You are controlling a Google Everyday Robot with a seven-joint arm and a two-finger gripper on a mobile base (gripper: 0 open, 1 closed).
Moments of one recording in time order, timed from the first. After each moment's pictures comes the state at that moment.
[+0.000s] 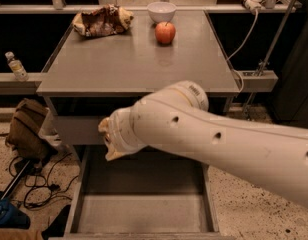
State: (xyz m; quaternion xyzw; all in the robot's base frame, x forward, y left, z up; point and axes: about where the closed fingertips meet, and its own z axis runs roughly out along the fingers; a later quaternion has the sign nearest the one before) arm 0.480 0.106 0.786 -0.79 0.49 -0.03 0.36
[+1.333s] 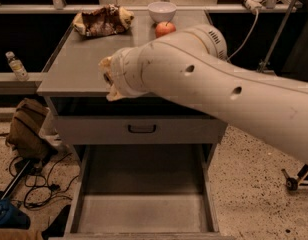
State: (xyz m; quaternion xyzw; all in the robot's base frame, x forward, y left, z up) arm 0.560 0.097 0.916 -0.76 0.43 -0.15 0.46
